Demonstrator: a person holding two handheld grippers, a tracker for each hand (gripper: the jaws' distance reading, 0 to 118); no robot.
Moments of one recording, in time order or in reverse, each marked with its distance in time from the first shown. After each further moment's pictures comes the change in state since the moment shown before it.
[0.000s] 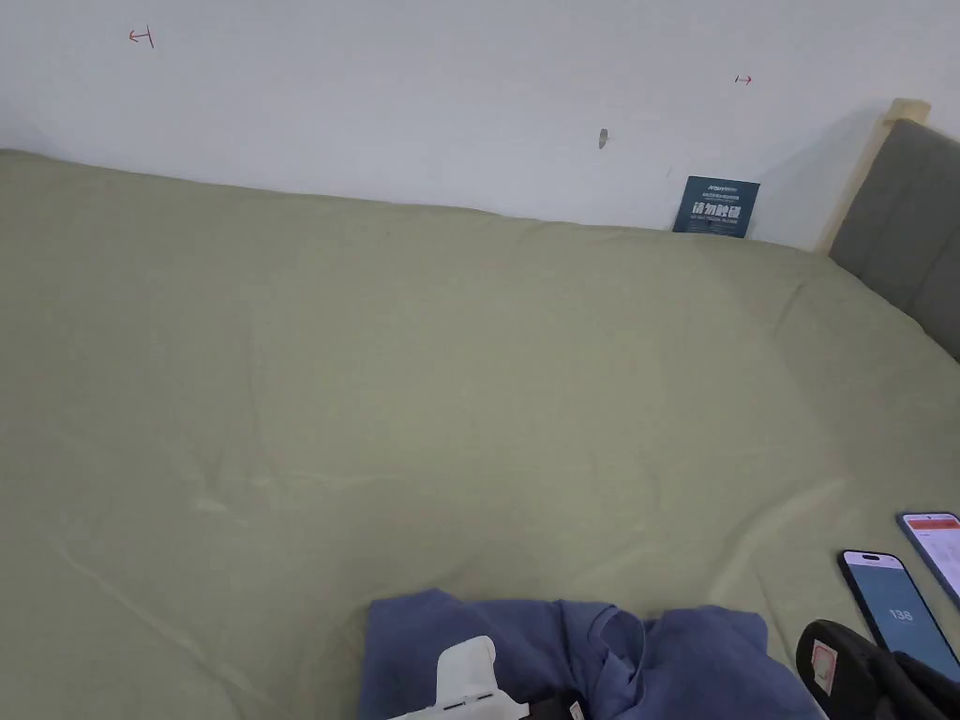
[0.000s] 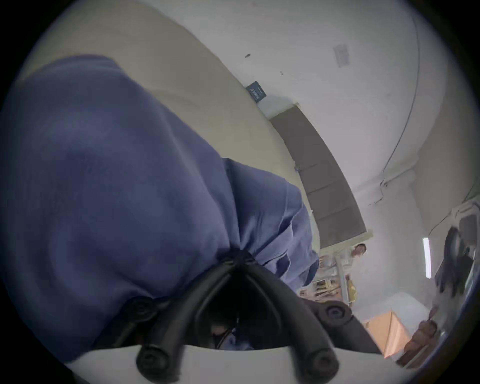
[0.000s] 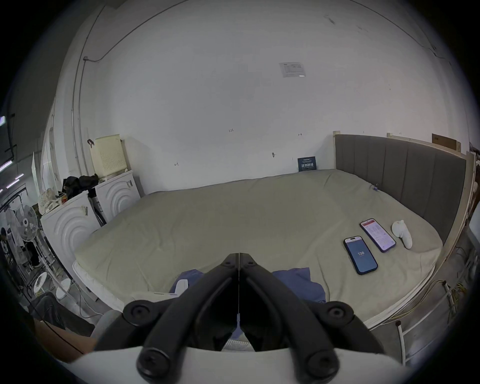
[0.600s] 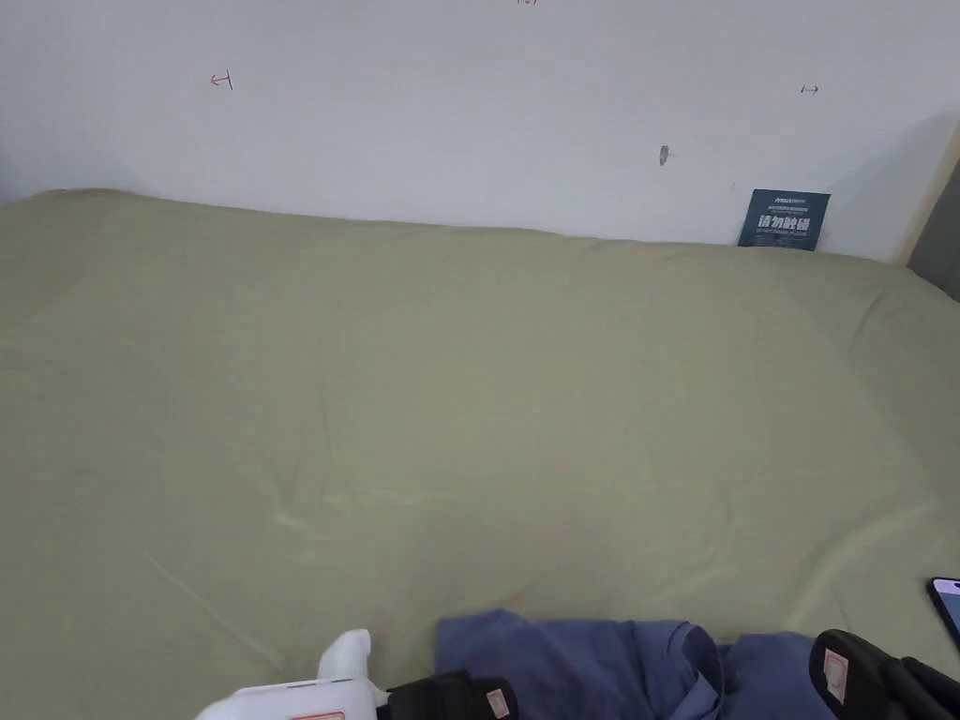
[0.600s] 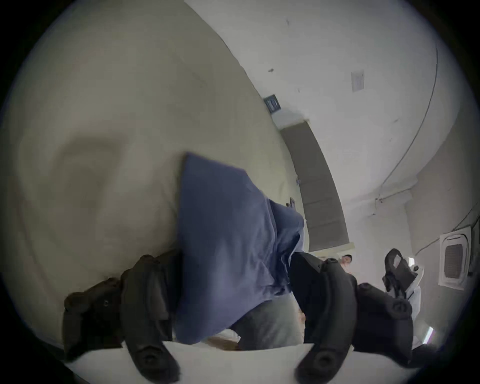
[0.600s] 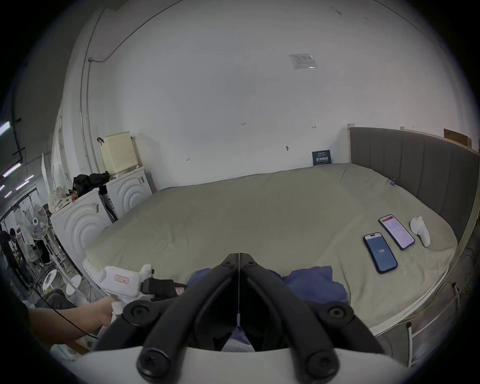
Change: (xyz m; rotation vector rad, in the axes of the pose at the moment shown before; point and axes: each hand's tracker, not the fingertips) left arm -0.069 0.050 0.112 -0.047 -0.031 0.095; right arm -0.009 -0.003 -0.024 -0.032 0.085 -0.008
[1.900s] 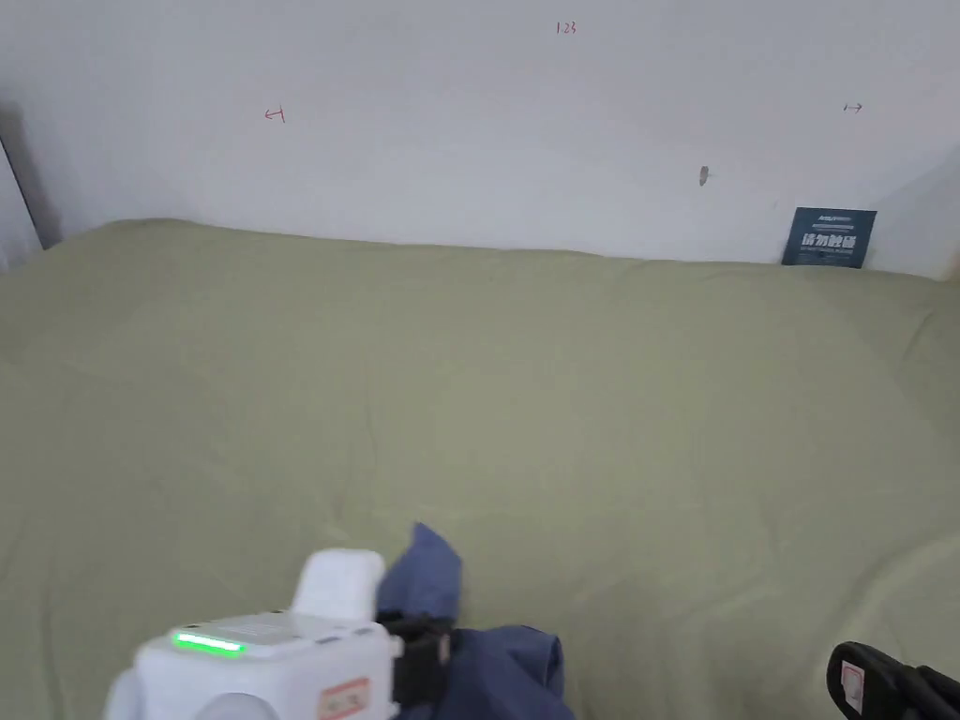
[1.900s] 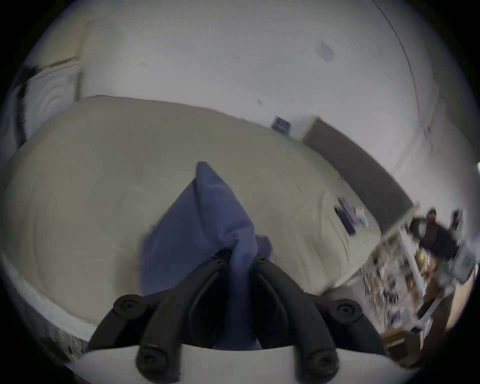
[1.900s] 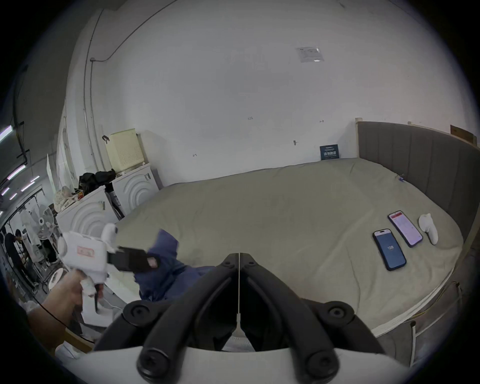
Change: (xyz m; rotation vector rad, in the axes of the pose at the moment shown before) left arm 0.120 0.005 0.058 0.142 0.477 -0.543; right arm -0.002 0.001 -0.004 -0.031 0.032 -0.010
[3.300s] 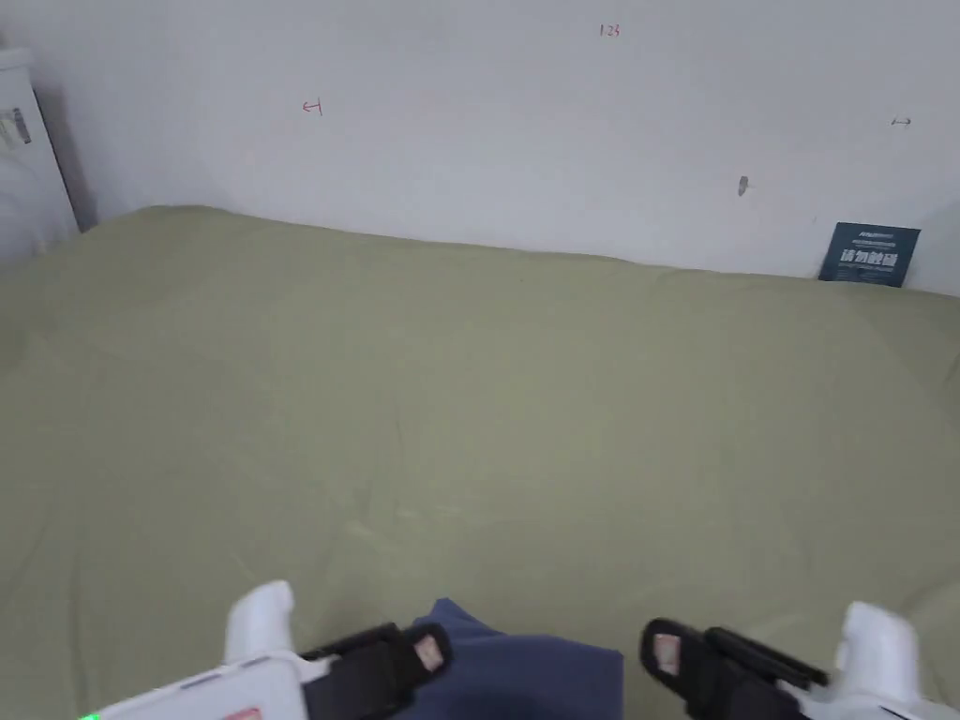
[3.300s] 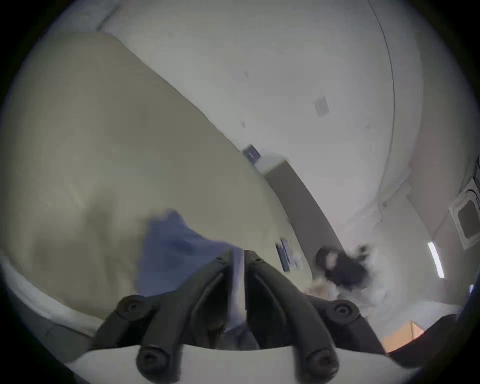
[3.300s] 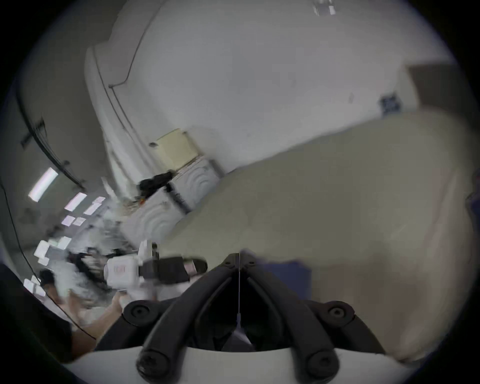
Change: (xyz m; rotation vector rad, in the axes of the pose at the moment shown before) left arm -0.091 -0.035 0.058 0.262 -0.290 0.456; right arm -0.006 -0.023 -0.141 -0.238 0.565 -0.262
